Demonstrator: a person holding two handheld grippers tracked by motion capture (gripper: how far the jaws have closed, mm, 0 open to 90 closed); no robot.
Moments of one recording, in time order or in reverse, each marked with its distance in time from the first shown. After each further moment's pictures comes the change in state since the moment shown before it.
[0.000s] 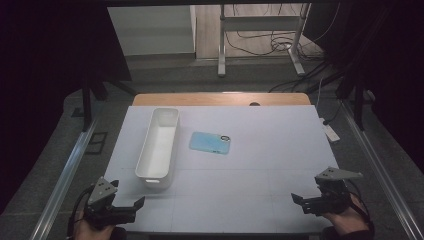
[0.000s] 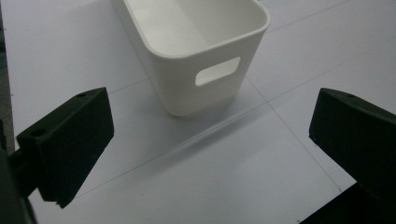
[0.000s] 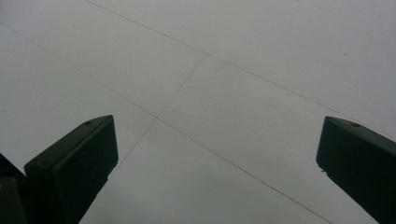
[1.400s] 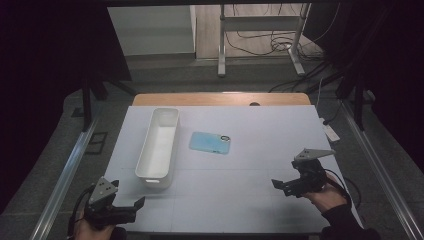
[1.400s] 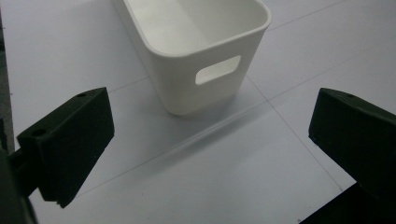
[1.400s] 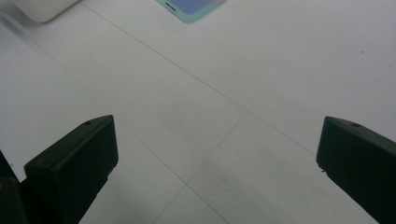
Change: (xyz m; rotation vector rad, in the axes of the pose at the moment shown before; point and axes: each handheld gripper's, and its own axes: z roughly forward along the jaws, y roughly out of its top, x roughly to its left) left arm 0.000 0.000 0.001 0.005 0.001 0.001; right arm 0.010 0.052 0.039 0.005 0.139 -0.060
